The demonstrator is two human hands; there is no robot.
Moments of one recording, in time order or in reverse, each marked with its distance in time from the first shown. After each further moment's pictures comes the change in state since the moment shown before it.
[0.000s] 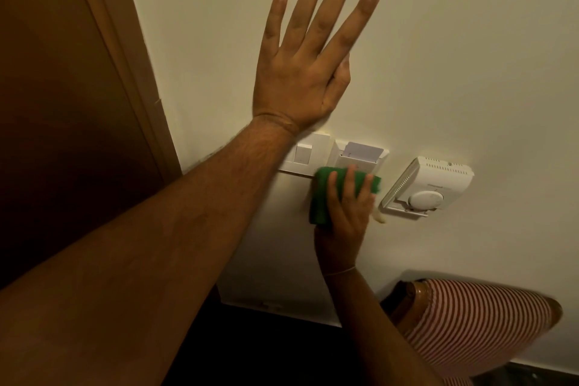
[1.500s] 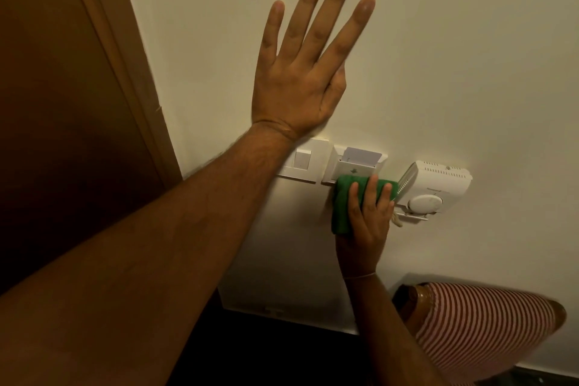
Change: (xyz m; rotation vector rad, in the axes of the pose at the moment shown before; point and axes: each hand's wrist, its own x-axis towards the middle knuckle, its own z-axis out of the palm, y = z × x) left_hand 0.000 0.001 -0.007 0.057 -0.040 0.008; right_hand -0.003 0.039 -0.011 -0.046 0.018 -0.041
